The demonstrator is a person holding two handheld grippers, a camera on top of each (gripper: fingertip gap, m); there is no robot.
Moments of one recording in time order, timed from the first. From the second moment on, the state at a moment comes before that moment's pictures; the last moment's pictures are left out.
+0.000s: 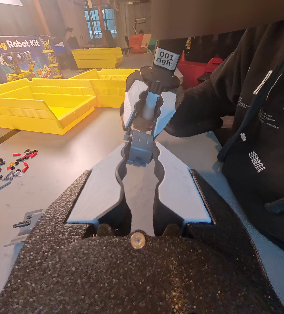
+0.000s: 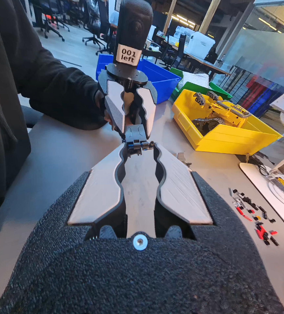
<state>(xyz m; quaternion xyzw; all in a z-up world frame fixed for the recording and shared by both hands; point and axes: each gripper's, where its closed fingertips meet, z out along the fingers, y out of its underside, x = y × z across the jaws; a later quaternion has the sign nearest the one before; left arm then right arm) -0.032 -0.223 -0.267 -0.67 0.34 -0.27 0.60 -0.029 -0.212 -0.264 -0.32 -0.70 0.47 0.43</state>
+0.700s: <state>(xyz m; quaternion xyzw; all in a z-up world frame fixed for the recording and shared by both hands) -0.030 -0.211 -0.309 -0.73 0.40 -0.11 0.55 -0.036 -0.211 -0.297 -0.32 -0.77 0.34 0.44</state>
